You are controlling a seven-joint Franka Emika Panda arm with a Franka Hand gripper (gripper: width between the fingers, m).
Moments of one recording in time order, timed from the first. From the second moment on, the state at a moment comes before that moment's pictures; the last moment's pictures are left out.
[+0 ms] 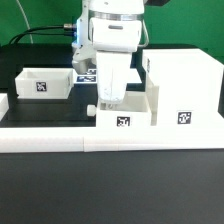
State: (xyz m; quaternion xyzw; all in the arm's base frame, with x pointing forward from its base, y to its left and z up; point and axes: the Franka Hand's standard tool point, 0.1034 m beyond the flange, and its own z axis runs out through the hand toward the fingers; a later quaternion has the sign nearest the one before) arm 0.540 -0.006 0.014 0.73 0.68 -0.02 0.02
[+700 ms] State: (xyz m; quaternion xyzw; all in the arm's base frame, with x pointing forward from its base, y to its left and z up) arm 0.538 -0.008 0.013 0.71 0.70 -0.03 0.02
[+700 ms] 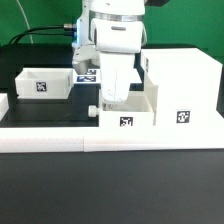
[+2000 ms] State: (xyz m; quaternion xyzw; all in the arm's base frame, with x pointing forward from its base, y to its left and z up) arm 0.538 0.000 0.013 0.72 0.70 -0.02 0.03
